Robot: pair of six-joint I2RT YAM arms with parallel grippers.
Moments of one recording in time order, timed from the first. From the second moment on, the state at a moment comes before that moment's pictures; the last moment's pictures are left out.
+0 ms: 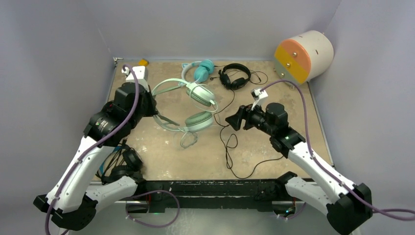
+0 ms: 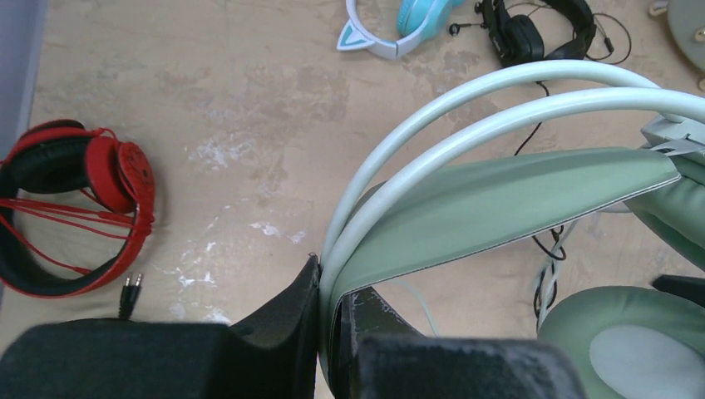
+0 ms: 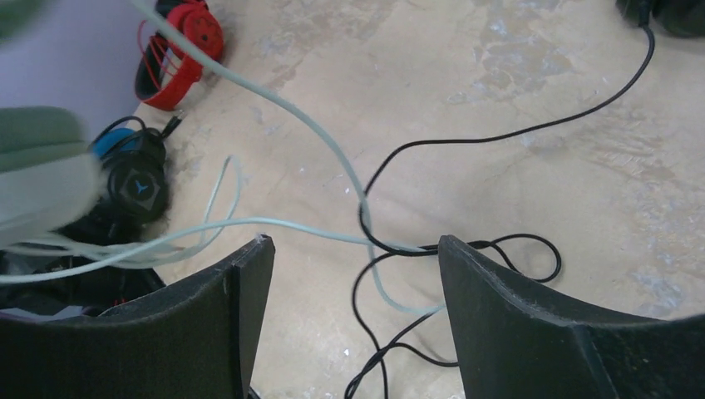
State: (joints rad) left arm -0.55 0.98 1.33 -0.90 -0.37 -0.42; right arm 0.50 0.89 0.67 -0.07 -0.28 0.38
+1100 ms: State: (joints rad) left arm -0.55 0.86 1.75 -0.91 -0.98 -0.25; right arm 0.59 1.61 0.90 -0.02 -0.32 0.54
